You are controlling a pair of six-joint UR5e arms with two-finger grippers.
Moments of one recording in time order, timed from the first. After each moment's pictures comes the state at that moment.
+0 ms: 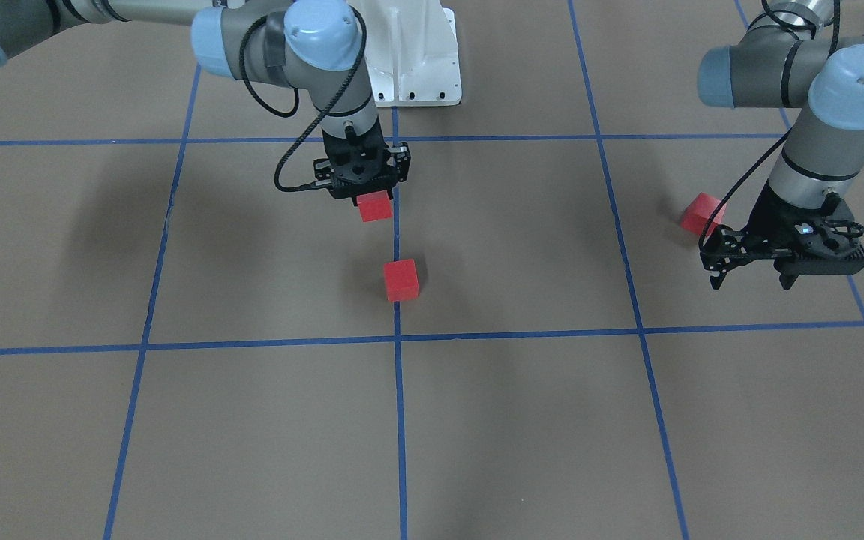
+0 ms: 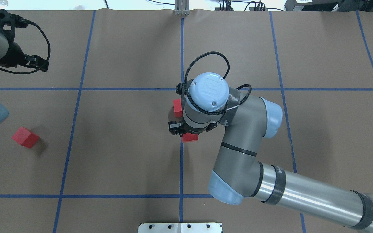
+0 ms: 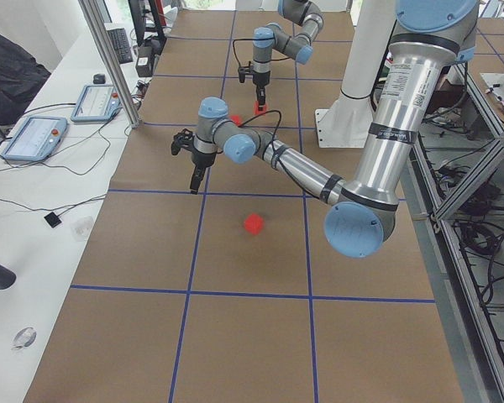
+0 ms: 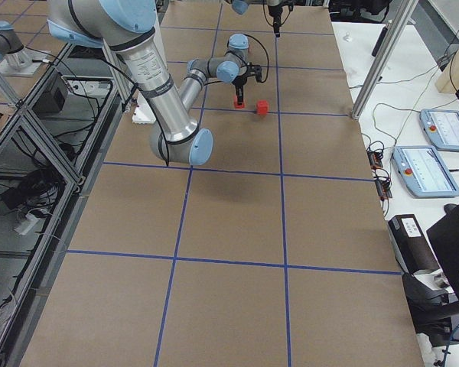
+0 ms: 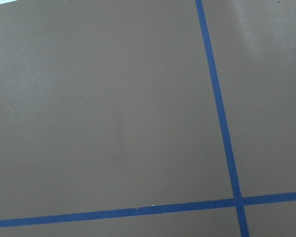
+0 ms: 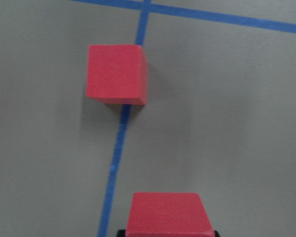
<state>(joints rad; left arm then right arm) -1.01 -1.83 -1.78 -1.74 -1.92 -0.68 0.46 -0.81 1.65 -1.58 1.88 1.16</state>
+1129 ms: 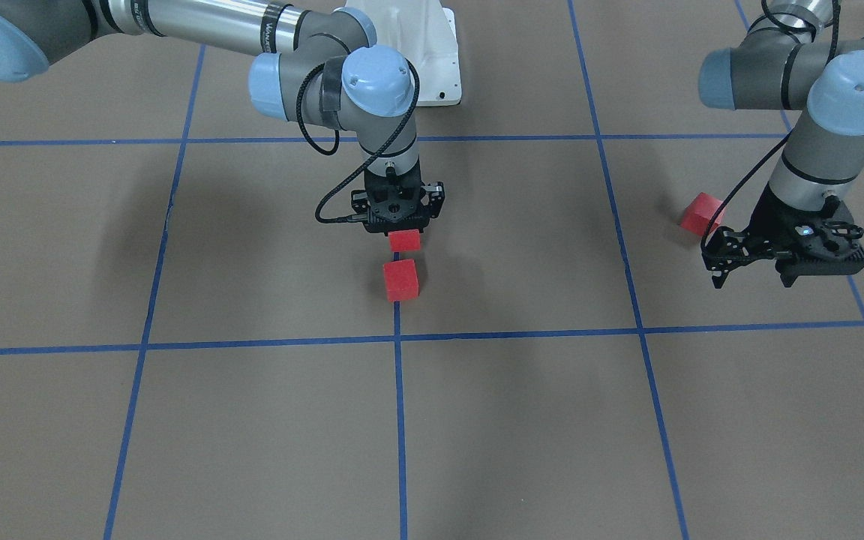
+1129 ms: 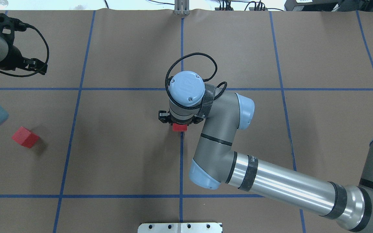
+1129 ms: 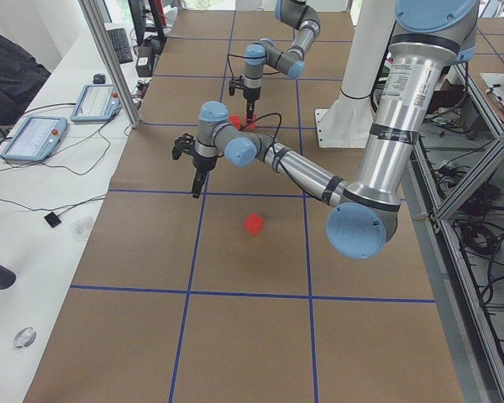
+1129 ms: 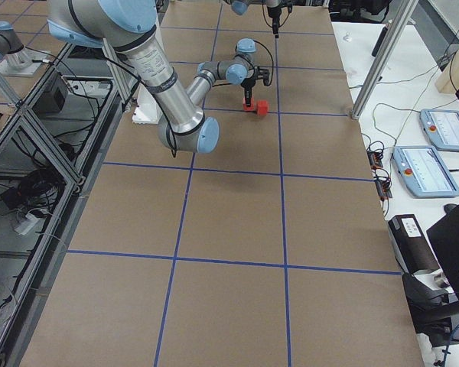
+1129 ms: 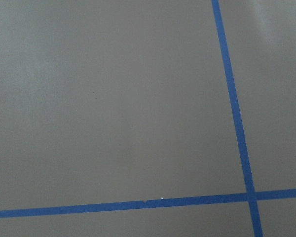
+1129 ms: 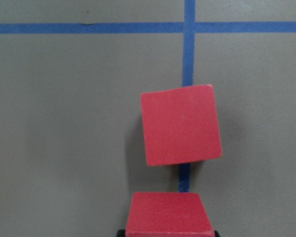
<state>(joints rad) -1.00 -1.82 -1.77 -1.74 -1.92 -0.69 0.47 -0.73 1.45 -1.47 1.82 1.27</state>
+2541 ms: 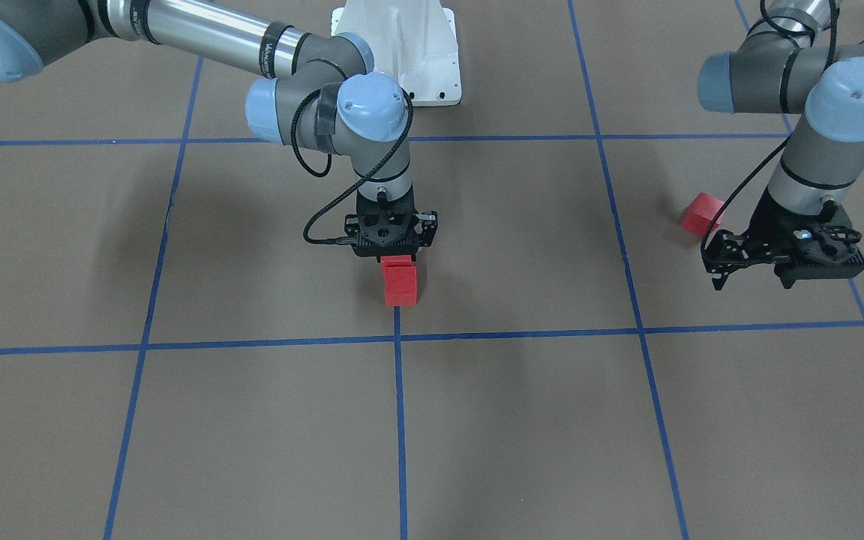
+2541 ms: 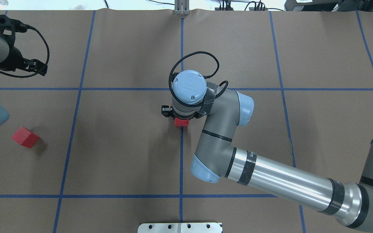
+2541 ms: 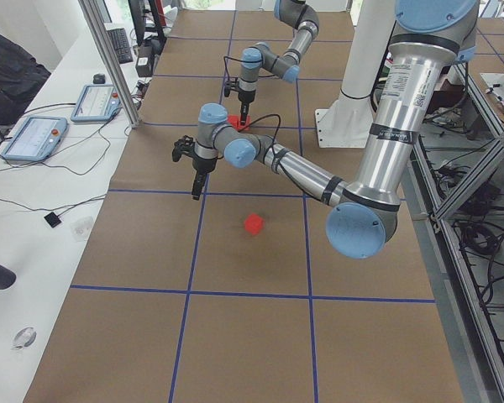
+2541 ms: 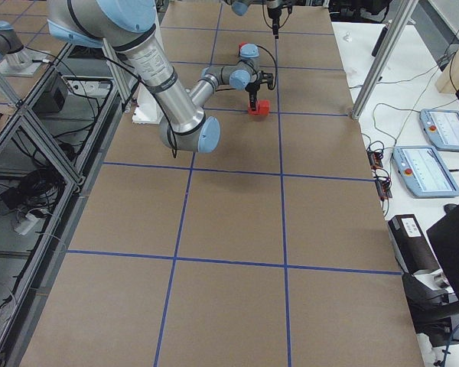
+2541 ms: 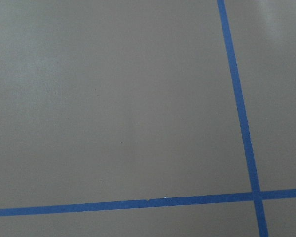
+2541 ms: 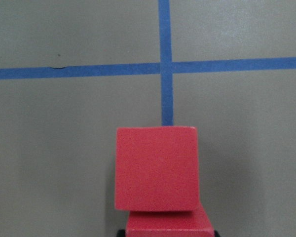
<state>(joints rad) -1.00 -1.82 -1.76 -1.74 -1.92 -0.69 0.48 -0.73 1.39 -1.40 1.79 1.27</state>
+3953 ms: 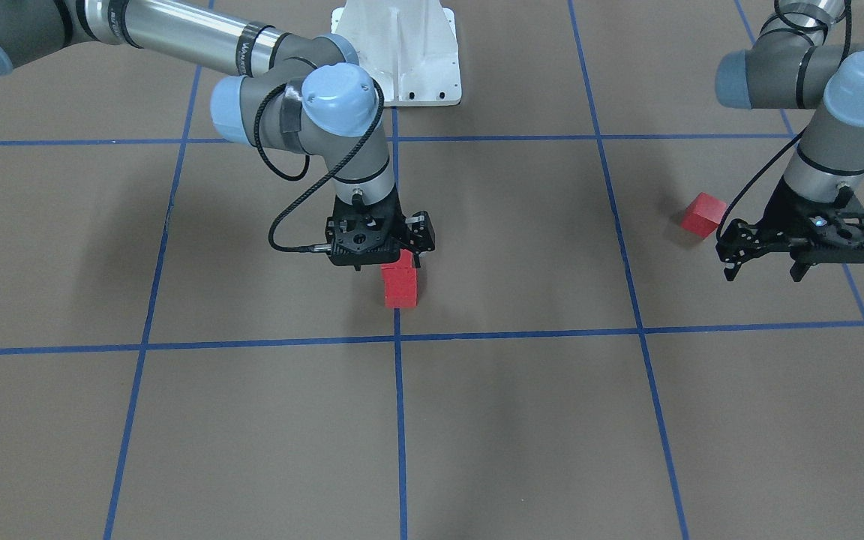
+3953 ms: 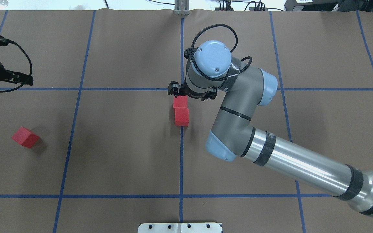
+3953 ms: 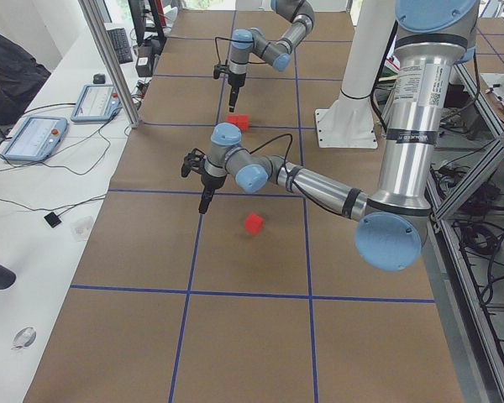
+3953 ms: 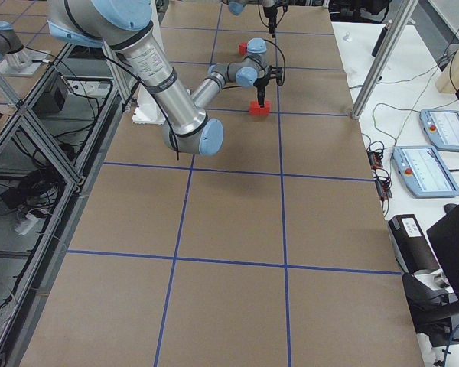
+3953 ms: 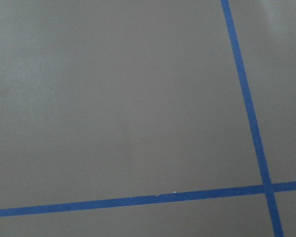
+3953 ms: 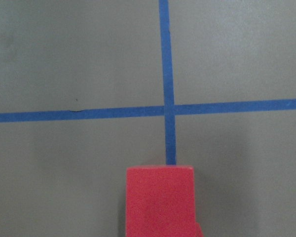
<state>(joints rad) -1.00 -1.64 -1.77 -2.03 -1.92 -0.71 0.61 -0.79 1.49 -1.37 1.88 1.27</state>
